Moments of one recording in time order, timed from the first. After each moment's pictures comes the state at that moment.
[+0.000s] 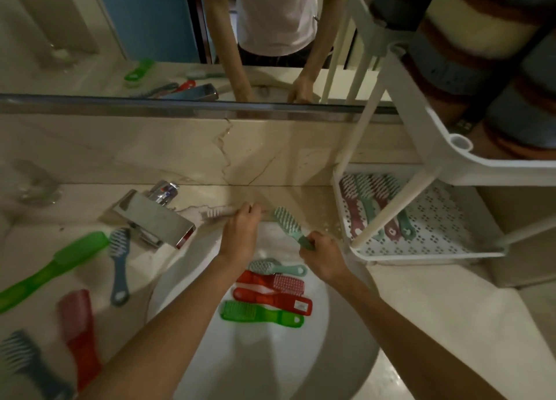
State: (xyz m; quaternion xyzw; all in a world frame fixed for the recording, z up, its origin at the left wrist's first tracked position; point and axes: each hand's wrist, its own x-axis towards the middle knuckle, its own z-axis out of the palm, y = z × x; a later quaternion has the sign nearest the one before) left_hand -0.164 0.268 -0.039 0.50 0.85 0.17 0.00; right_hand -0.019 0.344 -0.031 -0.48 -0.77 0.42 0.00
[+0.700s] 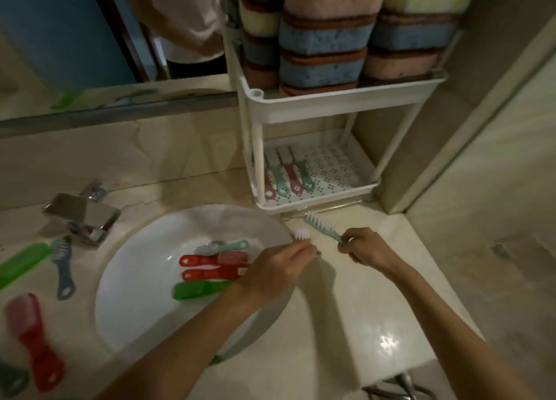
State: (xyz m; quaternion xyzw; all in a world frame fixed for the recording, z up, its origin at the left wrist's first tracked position) left_hand 0.064 0.237 0.021 0.79 0.51 0.32 -0.12; right_hand 0.228 0.353 0.035 -0.57 -0.70 0.43 -0.01
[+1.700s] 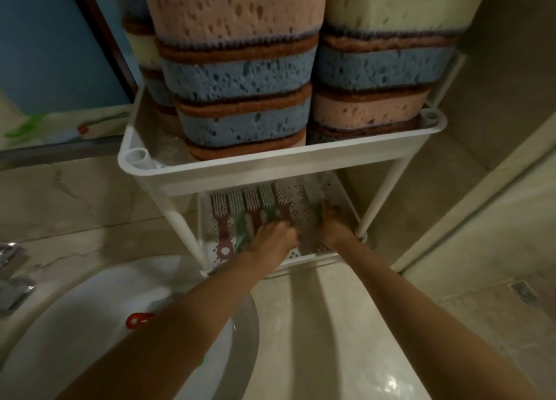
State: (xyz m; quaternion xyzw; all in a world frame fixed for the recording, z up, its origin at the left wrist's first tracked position) left_hand 0.063 0.461 -0.020 0.71 0.70 0.02 0.07; right_hand 0.173 0.543 -0.023 -0.57 -0.77 0.28 -0.01
